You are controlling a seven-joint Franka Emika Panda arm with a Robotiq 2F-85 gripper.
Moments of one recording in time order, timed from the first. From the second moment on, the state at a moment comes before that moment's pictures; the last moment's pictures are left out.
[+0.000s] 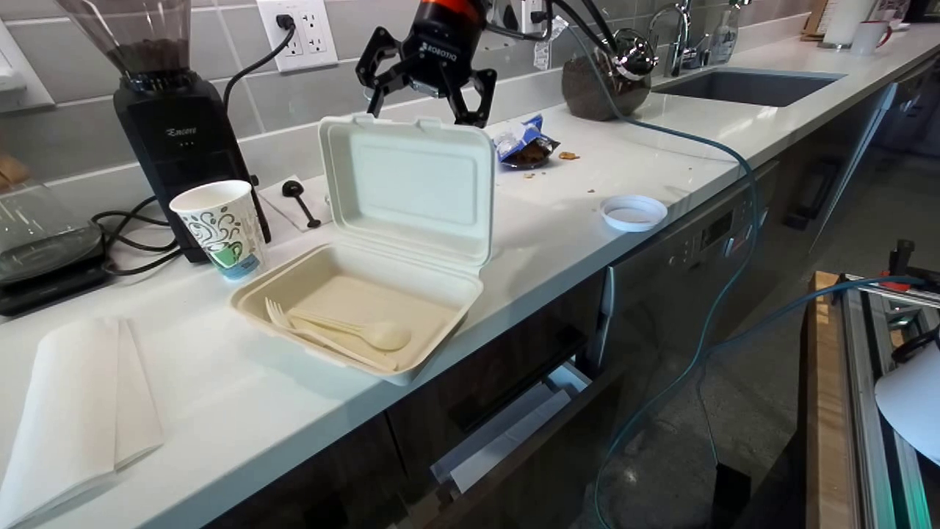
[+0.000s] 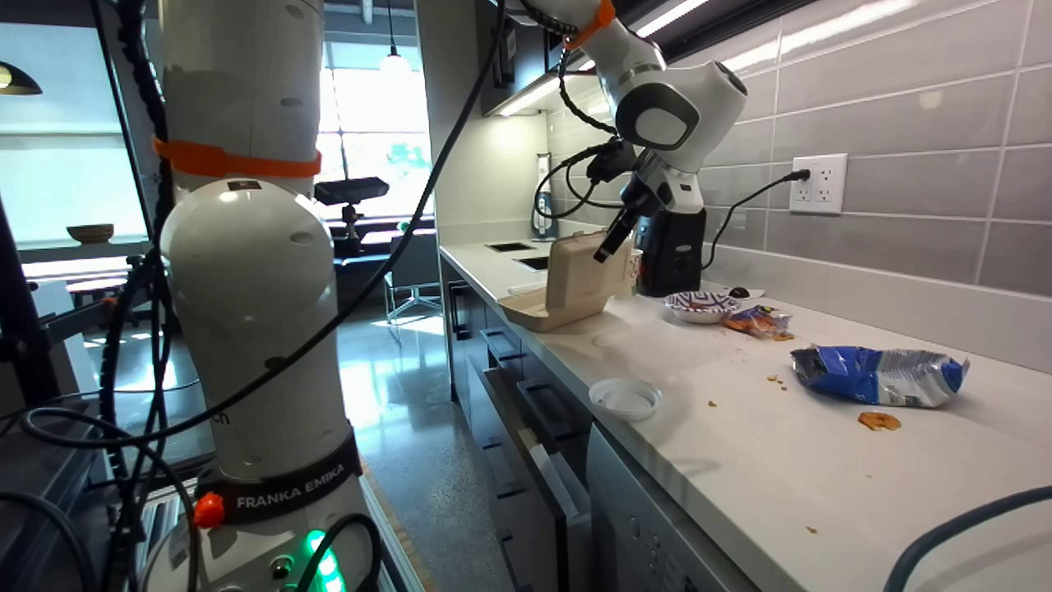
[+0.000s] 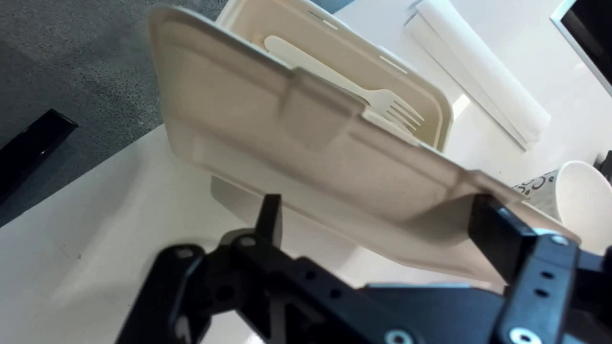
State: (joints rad) arm -0.01 0.13 -0.02 -2.04 0.80 1.97 0.49
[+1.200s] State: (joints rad) arm -0.05 0.16 -0.10 -2.05 0.58 2.26 0.62
